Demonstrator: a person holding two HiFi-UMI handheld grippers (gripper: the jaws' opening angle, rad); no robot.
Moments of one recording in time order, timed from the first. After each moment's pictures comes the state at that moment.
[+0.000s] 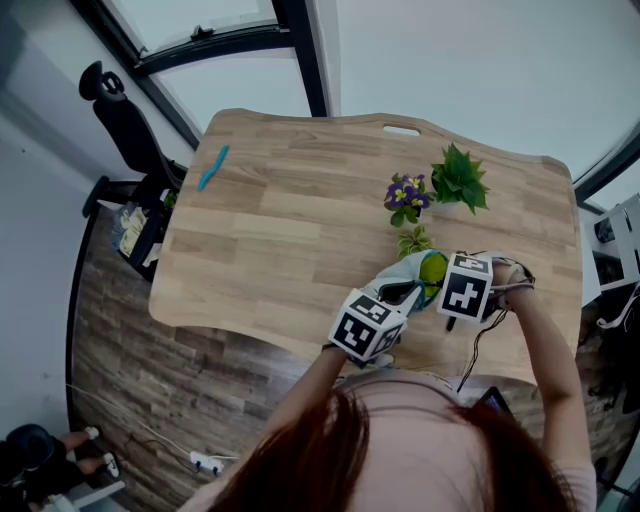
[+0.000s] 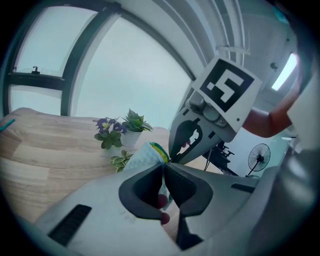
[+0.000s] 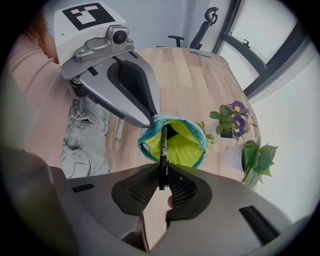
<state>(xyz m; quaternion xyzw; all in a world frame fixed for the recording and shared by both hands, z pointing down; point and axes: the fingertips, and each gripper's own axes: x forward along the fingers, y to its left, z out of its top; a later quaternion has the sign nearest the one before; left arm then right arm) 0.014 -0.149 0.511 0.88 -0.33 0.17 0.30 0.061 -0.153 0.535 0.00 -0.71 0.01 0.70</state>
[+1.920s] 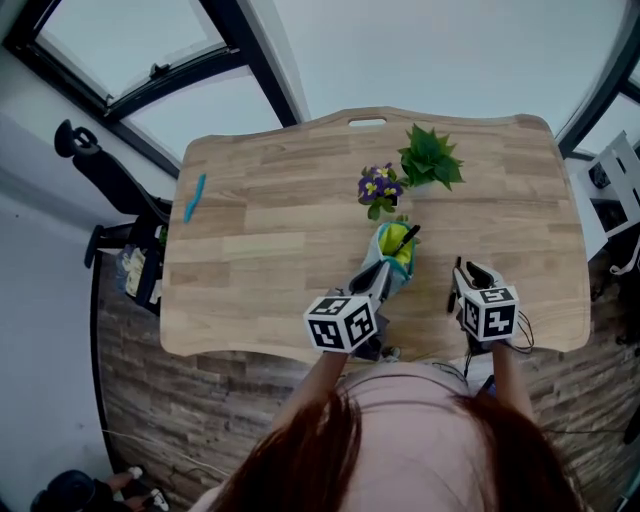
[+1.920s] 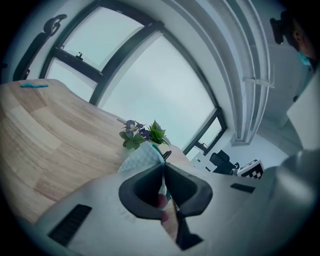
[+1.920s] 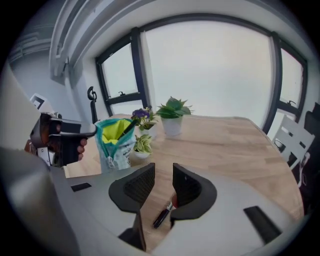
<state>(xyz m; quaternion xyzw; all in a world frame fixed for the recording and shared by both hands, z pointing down) -0.019 -0.176 0.518 0.81 -0.43 0.02 0.39 0.153 -0.166 0.559 0.54 -0.75 0.27 0.28</state>
